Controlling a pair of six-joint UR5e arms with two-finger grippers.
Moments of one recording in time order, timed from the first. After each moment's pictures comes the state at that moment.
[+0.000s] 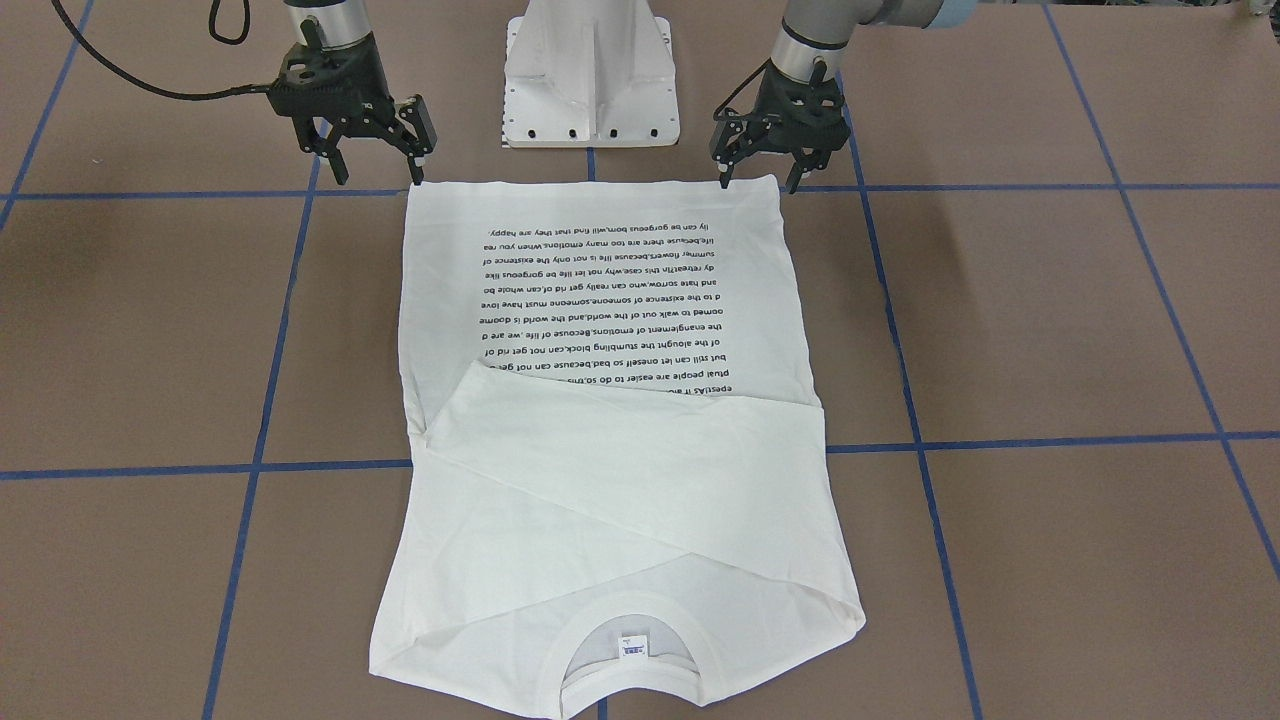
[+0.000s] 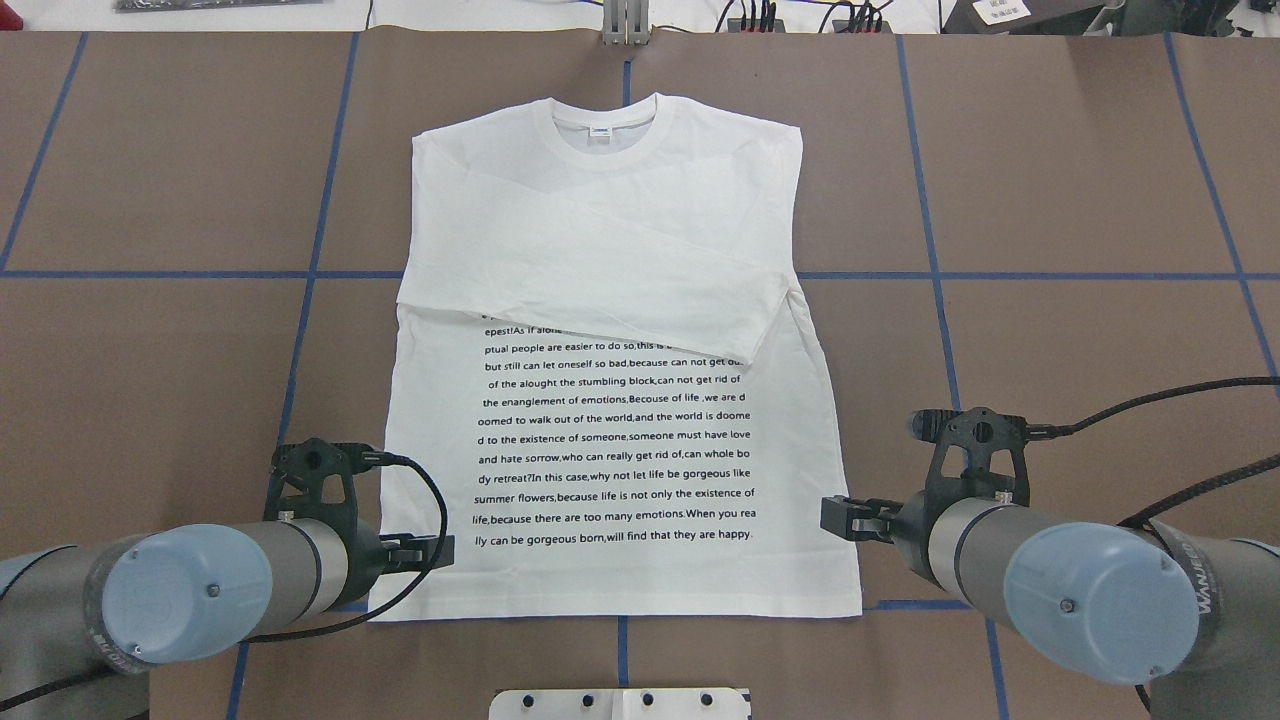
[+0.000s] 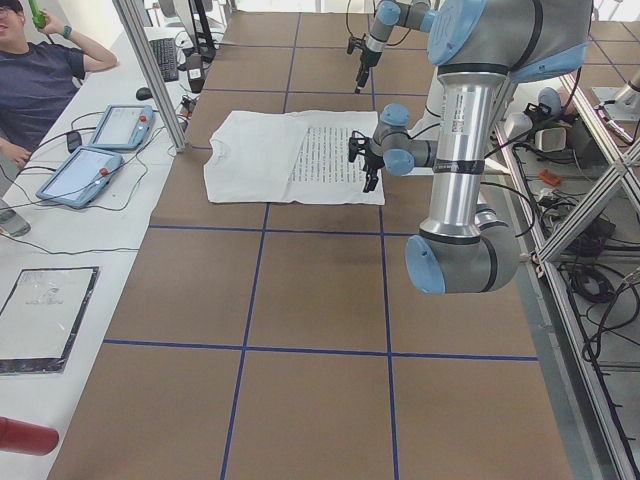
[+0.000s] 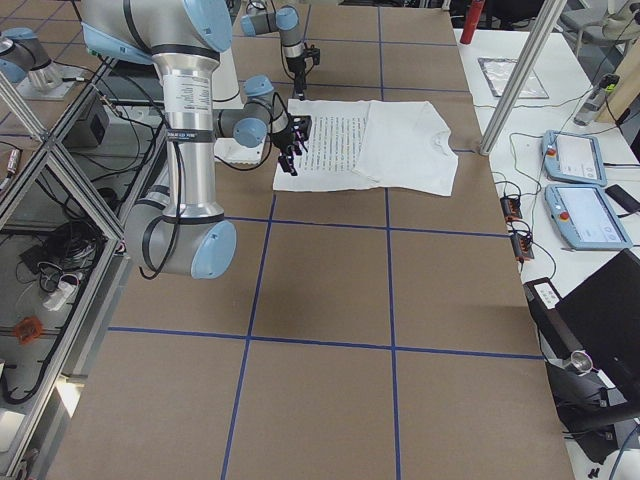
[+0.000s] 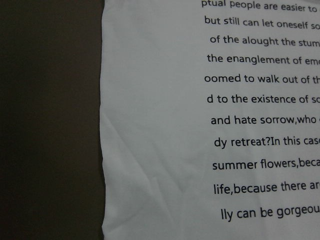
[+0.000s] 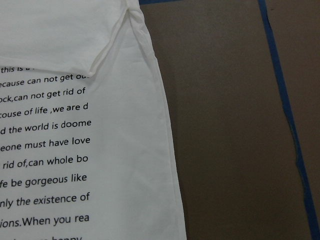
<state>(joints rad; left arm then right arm) -0.21 -1.70 -2.09 -1.84 -1.53 -1.44 0.21 -1.53 2.29 -1.50 1.41 1.51</state>
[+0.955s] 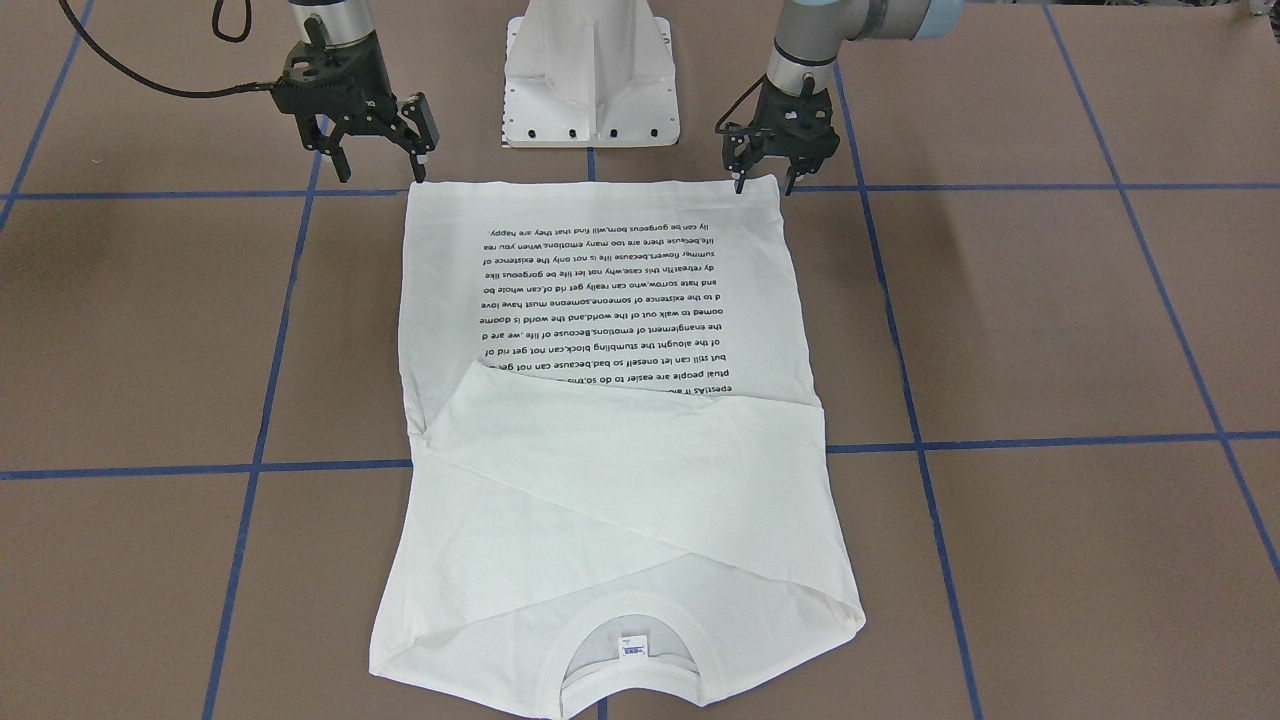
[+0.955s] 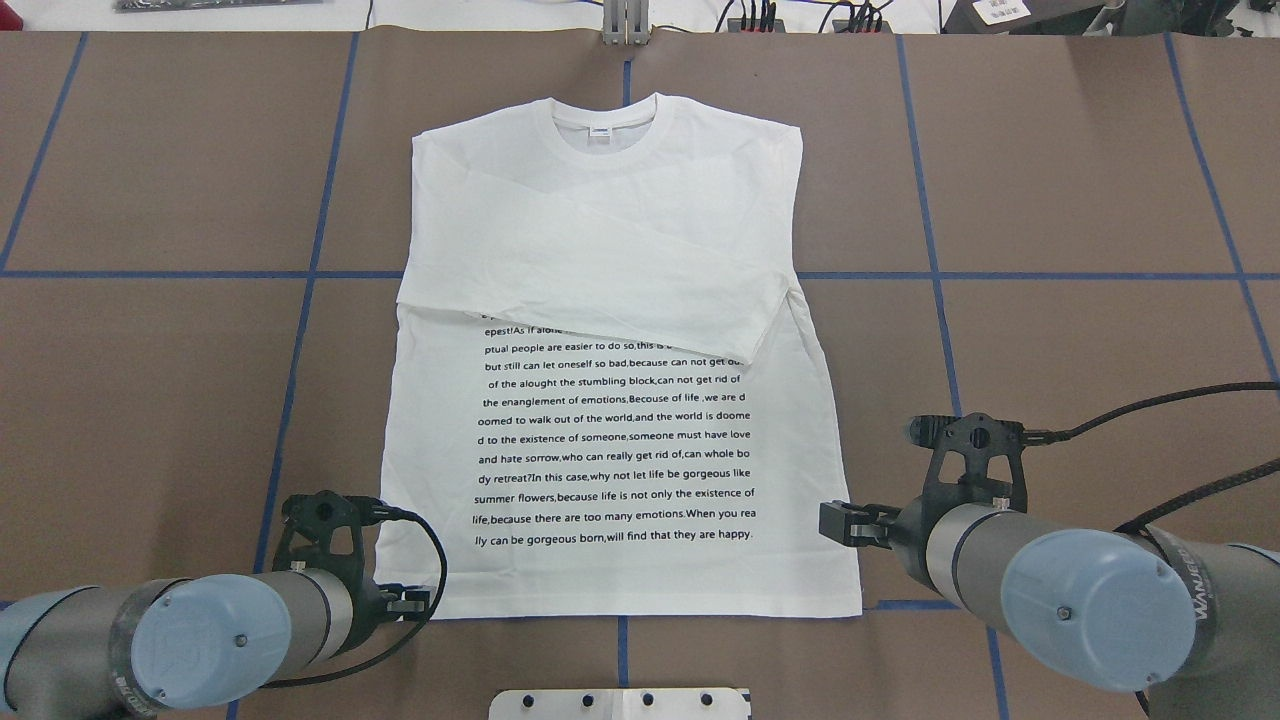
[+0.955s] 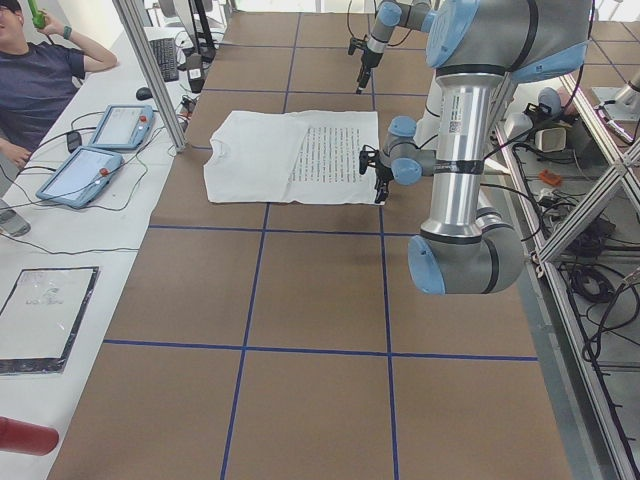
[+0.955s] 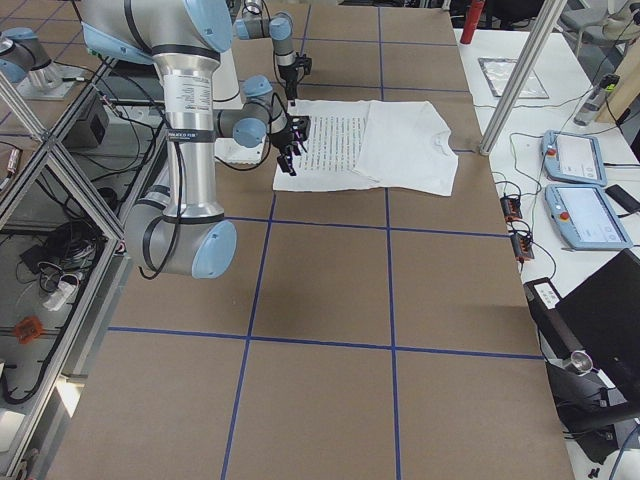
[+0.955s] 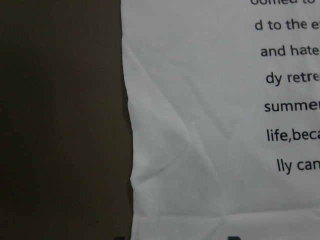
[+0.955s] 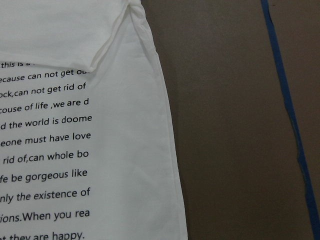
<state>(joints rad) -0.14 -1.68 -2.06 -1.83 -1.53 -1.45 0.20 -1.53 2.29 -1.50 1.41 1.51</state>
